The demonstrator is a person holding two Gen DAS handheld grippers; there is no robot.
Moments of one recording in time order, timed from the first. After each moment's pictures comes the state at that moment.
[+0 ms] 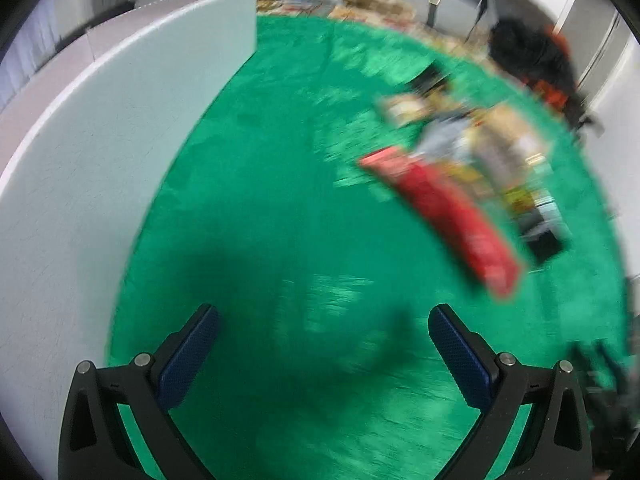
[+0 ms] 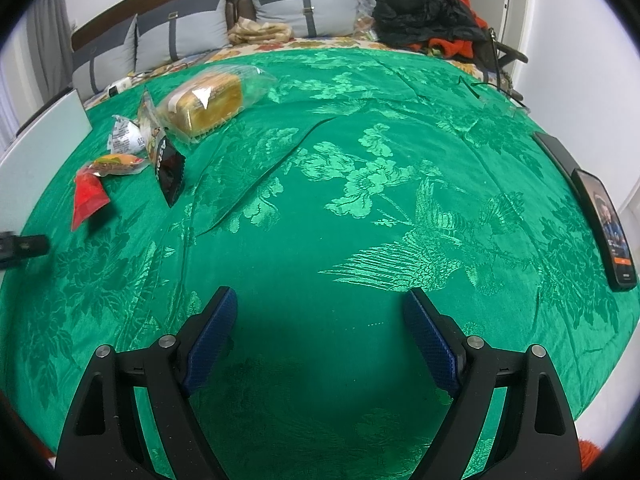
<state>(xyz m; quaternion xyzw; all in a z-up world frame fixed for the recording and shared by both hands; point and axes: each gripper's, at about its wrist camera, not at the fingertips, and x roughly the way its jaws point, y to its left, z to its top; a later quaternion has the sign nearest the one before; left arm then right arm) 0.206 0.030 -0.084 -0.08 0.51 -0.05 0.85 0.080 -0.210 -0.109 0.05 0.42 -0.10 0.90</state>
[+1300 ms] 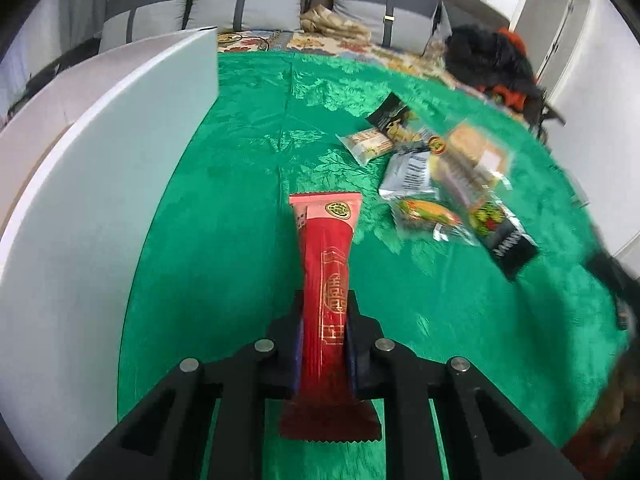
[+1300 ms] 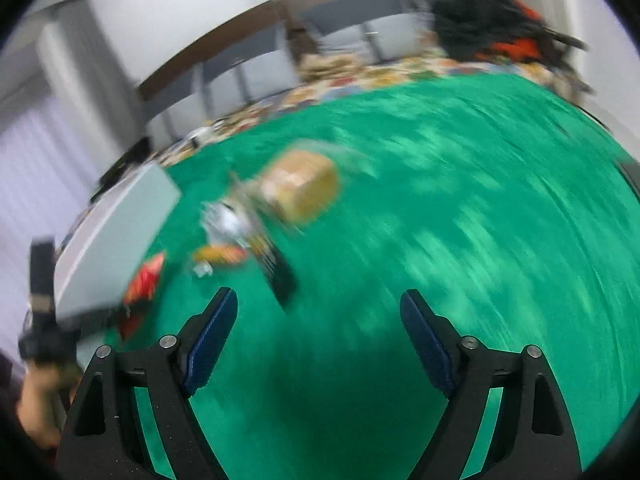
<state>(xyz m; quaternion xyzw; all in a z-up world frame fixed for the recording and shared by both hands) 0.207 0.042 -0.075 -0.05 0.47 -0.11 0.88 0.143 -0.215 -0.057 0.14 0.36 0.08 0.92</state>
